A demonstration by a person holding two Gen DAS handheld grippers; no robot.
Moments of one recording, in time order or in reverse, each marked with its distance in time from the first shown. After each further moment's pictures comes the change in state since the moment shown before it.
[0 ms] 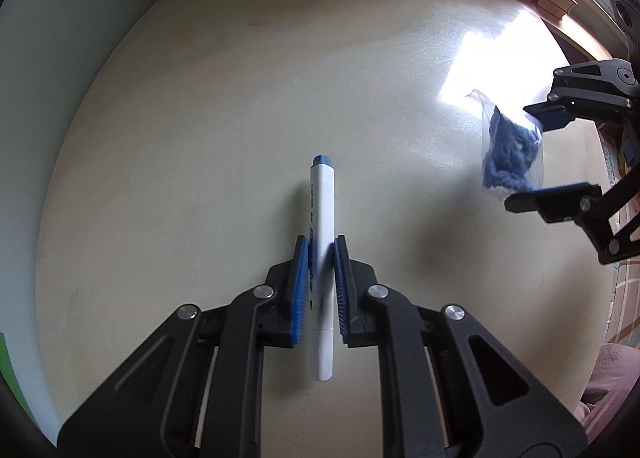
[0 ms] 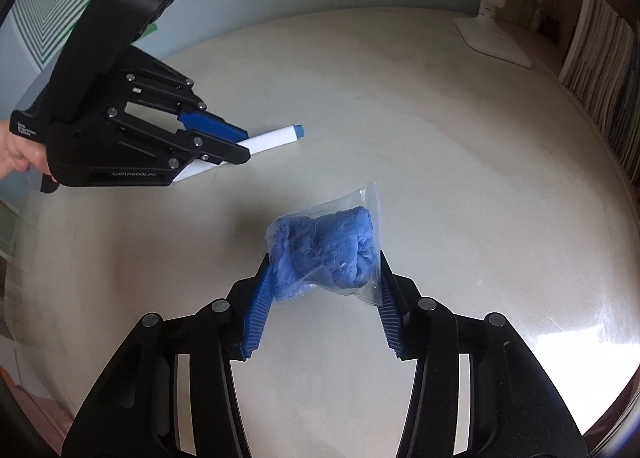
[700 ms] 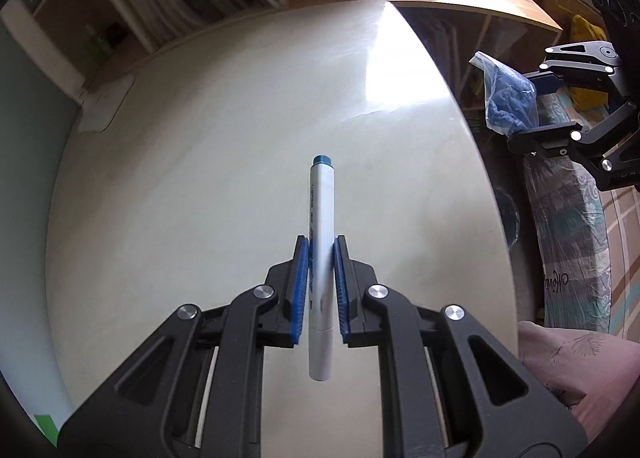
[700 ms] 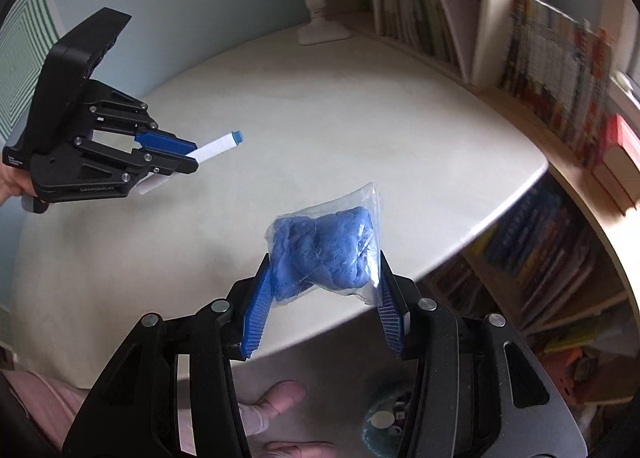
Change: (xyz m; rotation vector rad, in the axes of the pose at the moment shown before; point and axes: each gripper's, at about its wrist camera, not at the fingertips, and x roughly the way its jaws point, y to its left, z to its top) left arm -0.032 -0.186 0.062 0.330 -0.075 -0.057; right arm -0.153 -0.076 -0.181 0.345 -0.122 -0.206
